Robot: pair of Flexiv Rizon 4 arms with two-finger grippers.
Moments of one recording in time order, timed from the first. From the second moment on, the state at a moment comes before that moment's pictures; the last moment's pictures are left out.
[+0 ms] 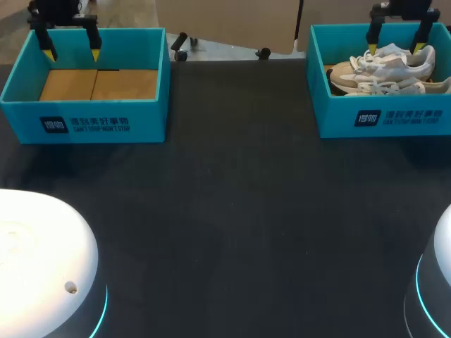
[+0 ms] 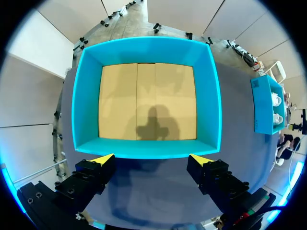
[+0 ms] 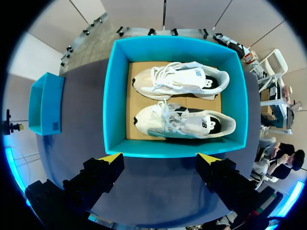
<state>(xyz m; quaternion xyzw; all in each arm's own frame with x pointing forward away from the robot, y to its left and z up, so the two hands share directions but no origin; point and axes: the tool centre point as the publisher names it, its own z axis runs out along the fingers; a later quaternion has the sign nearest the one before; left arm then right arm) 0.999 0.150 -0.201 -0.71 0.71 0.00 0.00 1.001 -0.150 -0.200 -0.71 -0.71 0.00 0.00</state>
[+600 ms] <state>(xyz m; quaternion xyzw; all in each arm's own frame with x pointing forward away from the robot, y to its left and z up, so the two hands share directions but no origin) 0.999 0.150 -0.201 -0.71 0.71 0.00 0.00 1.019 -0.235 -0.216 -0.77 -0.63 0.00 -0.07</state>
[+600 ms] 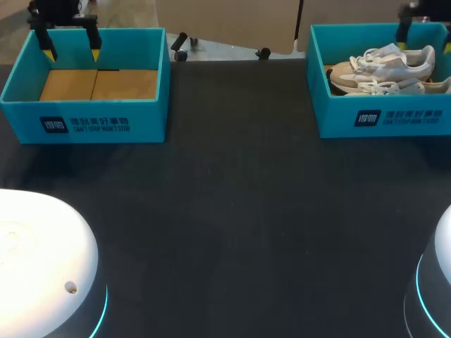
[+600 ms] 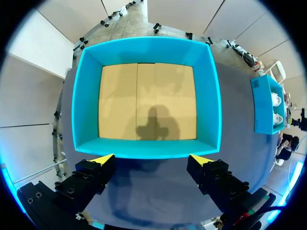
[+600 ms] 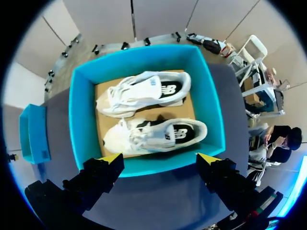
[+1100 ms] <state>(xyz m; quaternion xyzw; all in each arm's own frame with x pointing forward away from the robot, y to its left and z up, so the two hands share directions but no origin) 0.999 0.150 -0.201 -0.71 0.71 0.00 0.00 1.016 -0.292 -0.259 -0.81 -0.57 0.01 -0.10</state>
